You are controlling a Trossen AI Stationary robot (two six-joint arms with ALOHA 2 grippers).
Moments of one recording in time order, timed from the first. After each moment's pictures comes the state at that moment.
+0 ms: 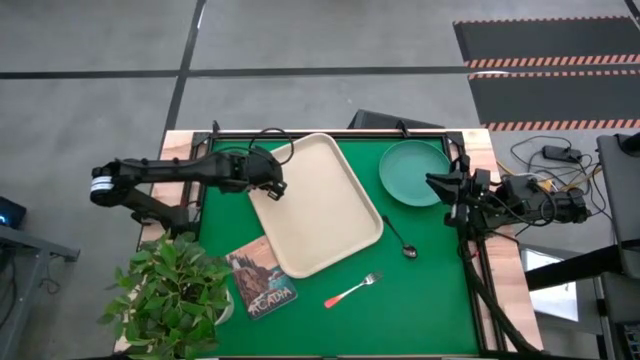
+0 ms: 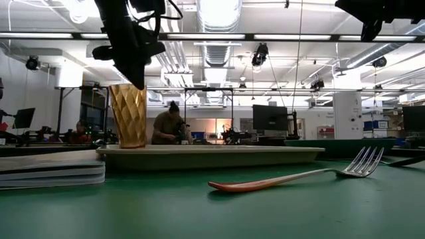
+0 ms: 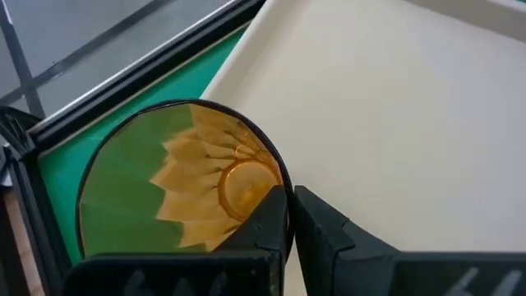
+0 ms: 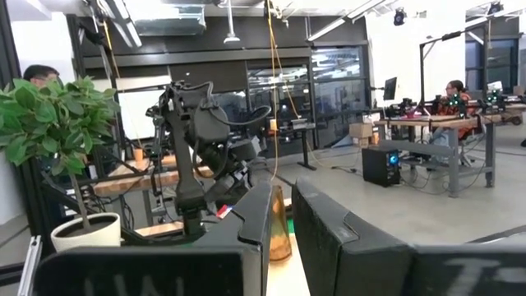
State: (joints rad) left arm 0.18 1.34 1.11 -0.94 -0.53 -0.71; right arm 0.11 0.18 0.33 0.08 0.37 0.01
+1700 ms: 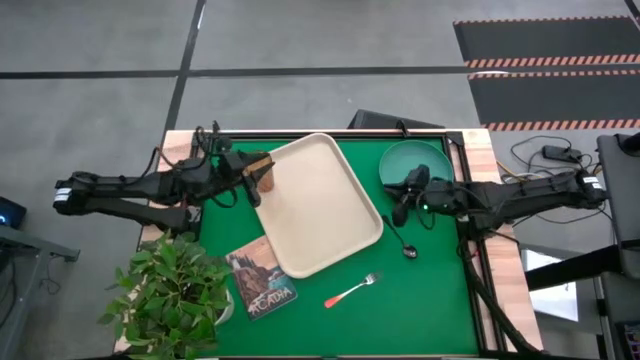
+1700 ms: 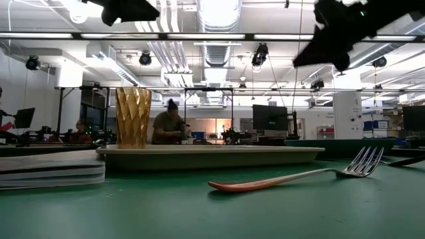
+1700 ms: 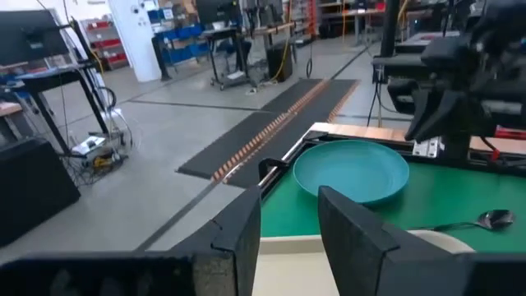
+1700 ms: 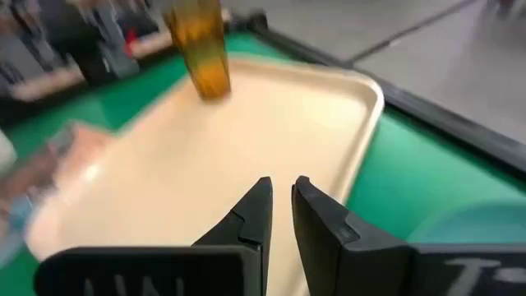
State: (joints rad) left arm 0.03 0.81 0.75 -0.04 -0.53 0.06; right arm 0.05 0.91 0.59 -0.16 0.47 0.42
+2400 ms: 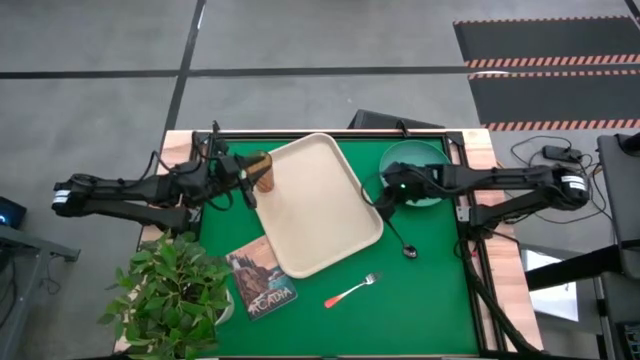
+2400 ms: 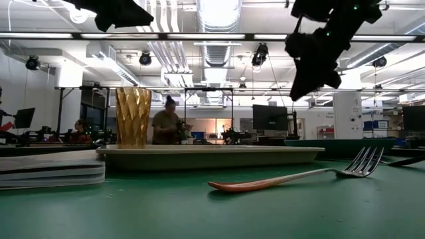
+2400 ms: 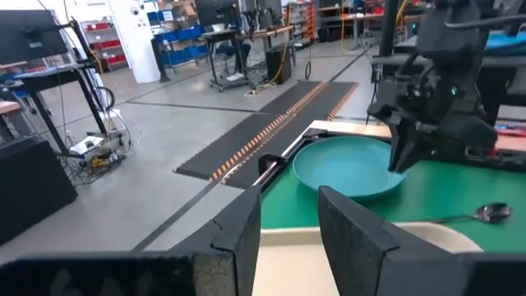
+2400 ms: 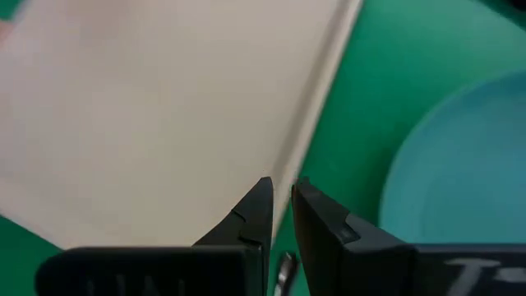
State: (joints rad) left arm 0.03 0.75 0.67 -0.01 -0.53 0.06; right arm -0.18 1.22 0.84 -0.57 0.15 0.53
